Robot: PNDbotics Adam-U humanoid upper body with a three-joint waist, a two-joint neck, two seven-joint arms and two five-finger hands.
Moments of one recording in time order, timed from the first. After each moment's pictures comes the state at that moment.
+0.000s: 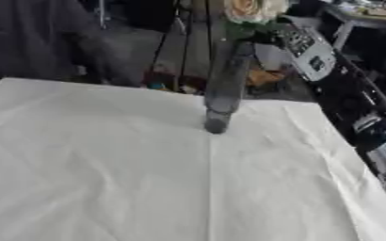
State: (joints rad) left arm -0.22 0.56 0.08 -1.75 0.20 0.08 -0.01; right arm -0.97 -0.70 0.10 -0.96 0.36 0.10 0.47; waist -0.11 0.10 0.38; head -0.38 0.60
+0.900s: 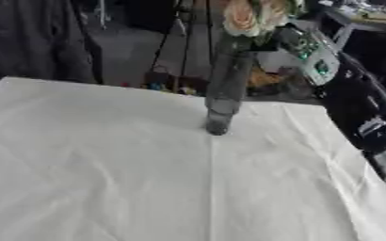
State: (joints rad) left arm -0.22 0.56 0.08 -1.74 0.20 0.08 -0.01; right arm -0.96 -0.72 0.09 -0.96 0.50 0.06 0.49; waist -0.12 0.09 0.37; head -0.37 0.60
